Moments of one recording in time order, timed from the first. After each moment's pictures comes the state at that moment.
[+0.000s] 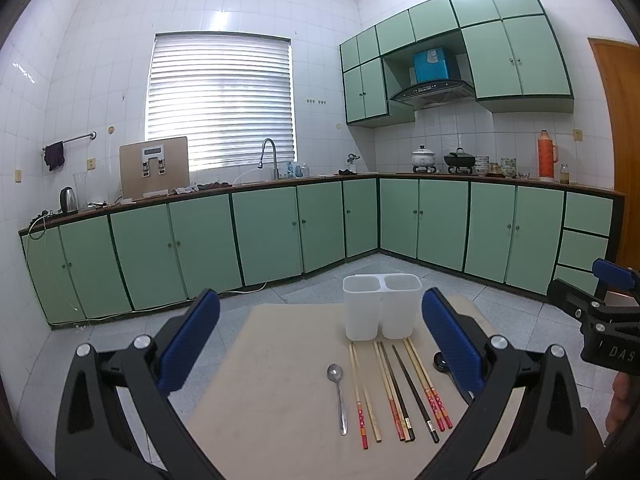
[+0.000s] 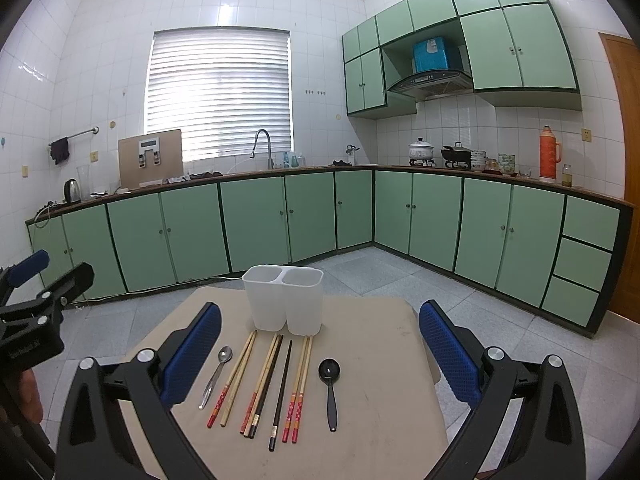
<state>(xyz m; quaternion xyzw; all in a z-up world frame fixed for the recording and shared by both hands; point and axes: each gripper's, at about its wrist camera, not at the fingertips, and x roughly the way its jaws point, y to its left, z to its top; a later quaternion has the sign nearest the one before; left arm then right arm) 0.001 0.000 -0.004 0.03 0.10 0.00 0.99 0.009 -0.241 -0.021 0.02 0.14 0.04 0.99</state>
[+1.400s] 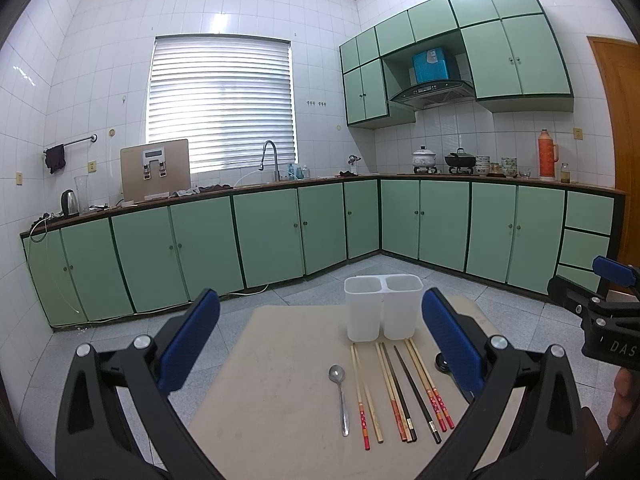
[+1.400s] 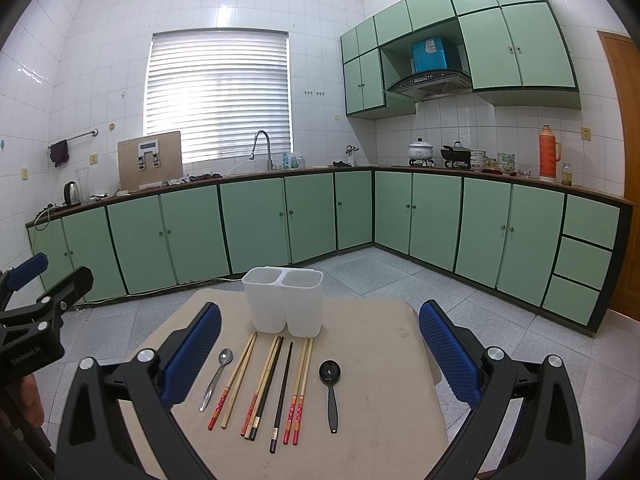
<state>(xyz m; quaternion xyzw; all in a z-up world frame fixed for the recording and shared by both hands) -0.002 0.002 -0.002 0.04 0.10 0.01 0.99 0.009 -0.240 -0.024 0.03 0.14 0.04 0.99</state>
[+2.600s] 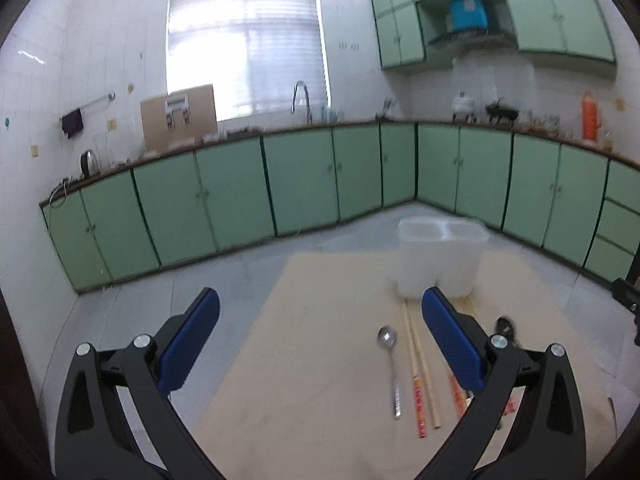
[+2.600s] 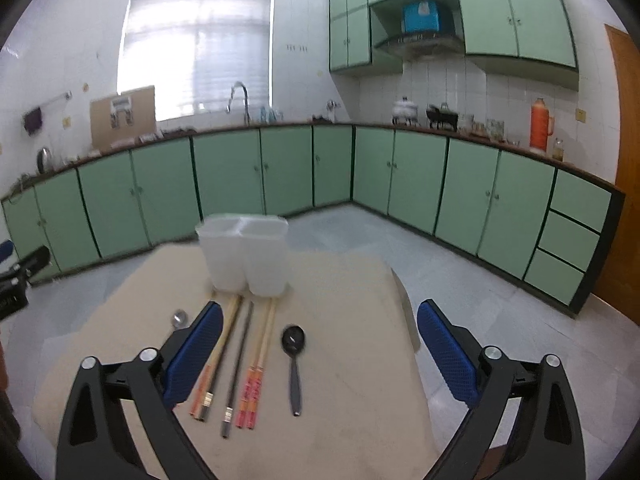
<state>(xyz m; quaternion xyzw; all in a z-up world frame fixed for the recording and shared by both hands) 0.077 0.046 -0.043 0.04 0.22 0.07 0.97 0.077 -0.254 -0.074 0.00 0.24 0.00 0.97</state>
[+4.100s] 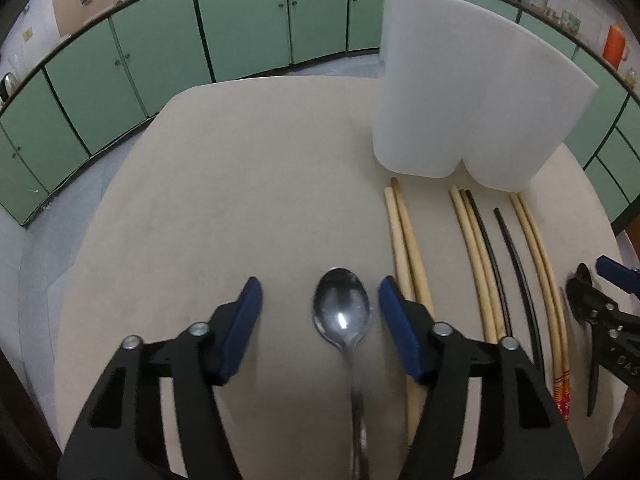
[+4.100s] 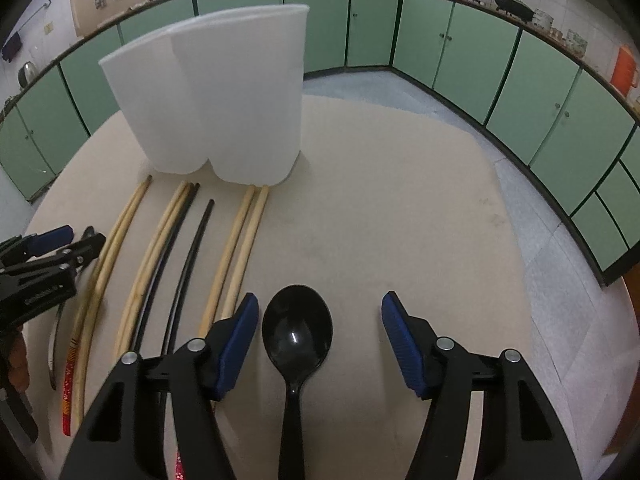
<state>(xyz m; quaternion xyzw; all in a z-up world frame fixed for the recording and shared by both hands) 0.273 0.011 -0.201 0.01 0.48 0.00 0.88 0.261 -0.226 -0.205 -0.03 0.48 0.05 0.87</state>
